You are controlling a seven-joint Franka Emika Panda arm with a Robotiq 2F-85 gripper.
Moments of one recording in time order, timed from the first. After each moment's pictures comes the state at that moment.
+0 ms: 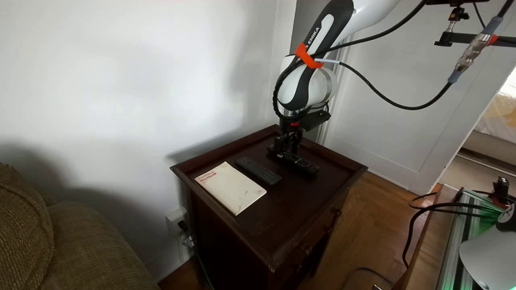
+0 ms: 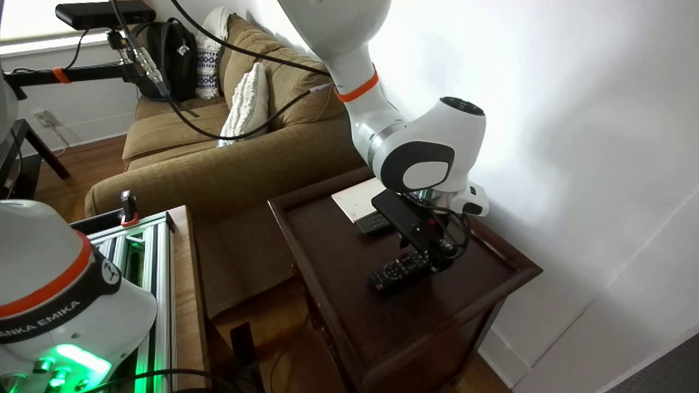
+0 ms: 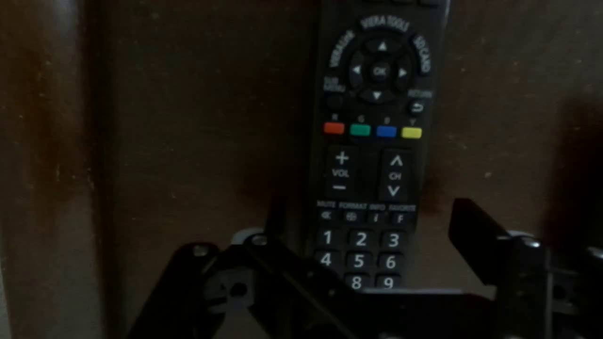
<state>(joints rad) -0.13 0.69 0.00 -2.05 -0.03 2.64 -0.21</state>
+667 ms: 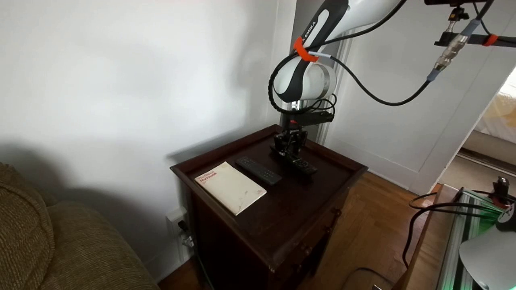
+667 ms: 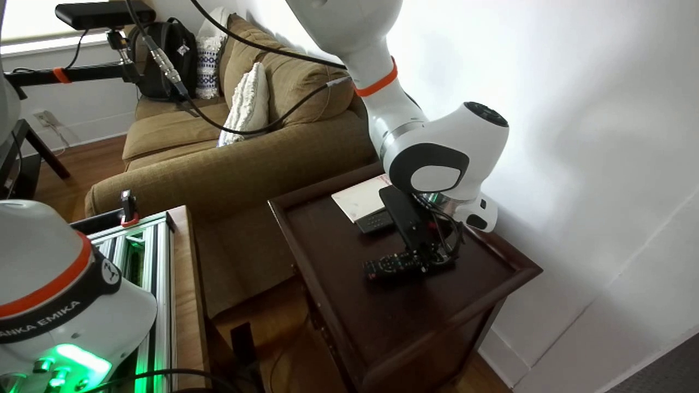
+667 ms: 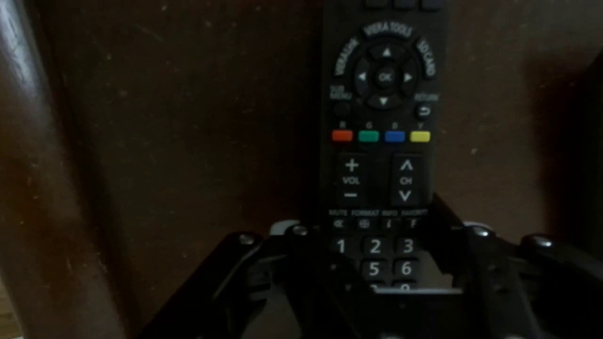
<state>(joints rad) -0.16 0.70 0.00 -2.00 0.11 2.53 -0.11</state>
